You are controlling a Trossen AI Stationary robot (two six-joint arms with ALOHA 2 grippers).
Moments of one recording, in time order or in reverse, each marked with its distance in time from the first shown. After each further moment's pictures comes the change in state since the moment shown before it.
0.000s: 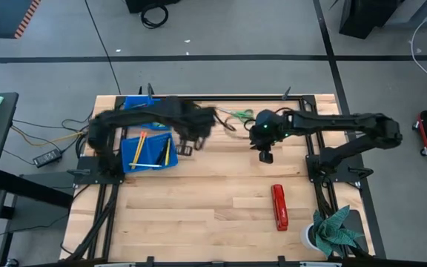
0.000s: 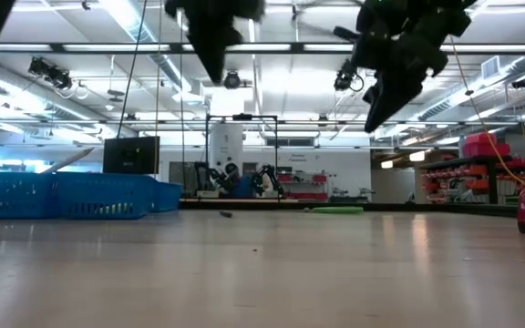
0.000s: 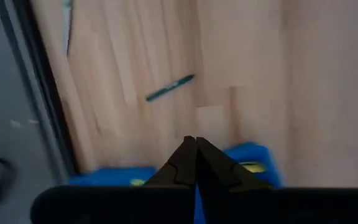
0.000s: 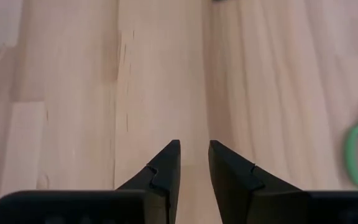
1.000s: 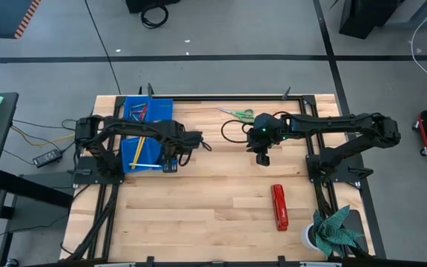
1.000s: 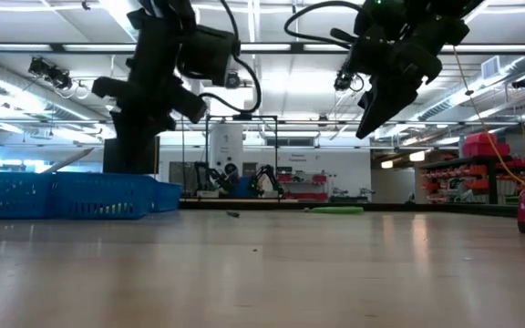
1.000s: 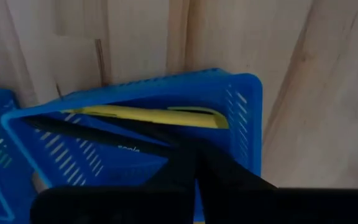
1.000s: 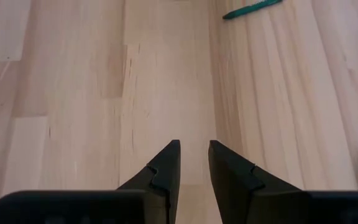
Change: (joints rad) left arm 0.015 -0.129 -0.719 0.258 0.134 -0.285; right arm 0.030 0.023 -0.047 0.119 -0.002 0.036
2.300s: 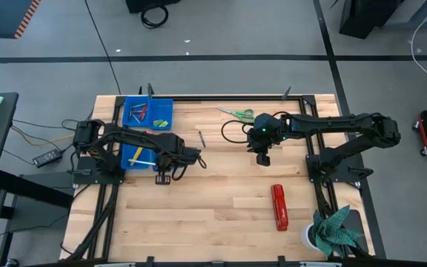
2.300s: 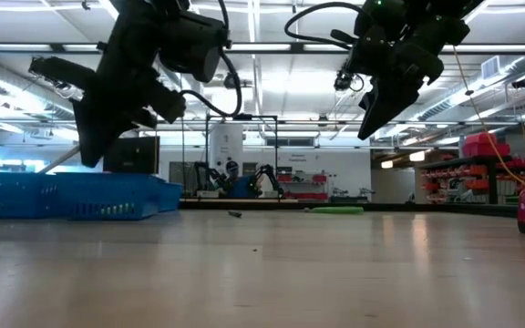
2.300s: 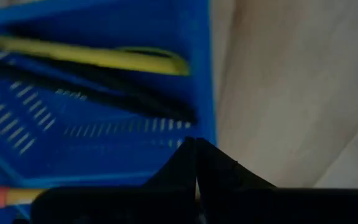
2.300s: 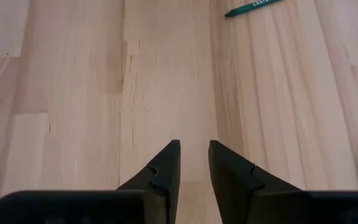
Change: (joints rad) left arm -0.145 0.000 -0.032 -0.105 0.041 -0.089; right arm 0.000 0.000 0.000 -0.011 0.000 0.000
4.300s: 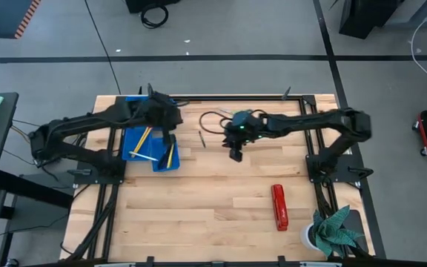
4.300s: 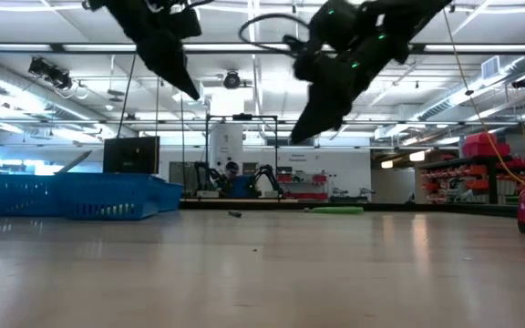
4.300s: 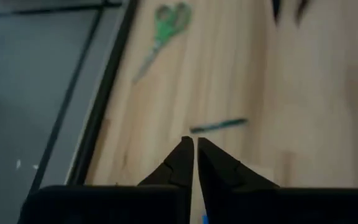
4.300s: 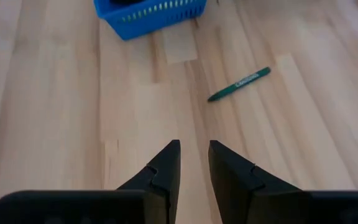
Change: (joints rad) left arm 0.375 -0.503 -0.148 0.702 -0.057 0.356; right arm 0.000 0.299 0.168 0.287 0.027 0.135
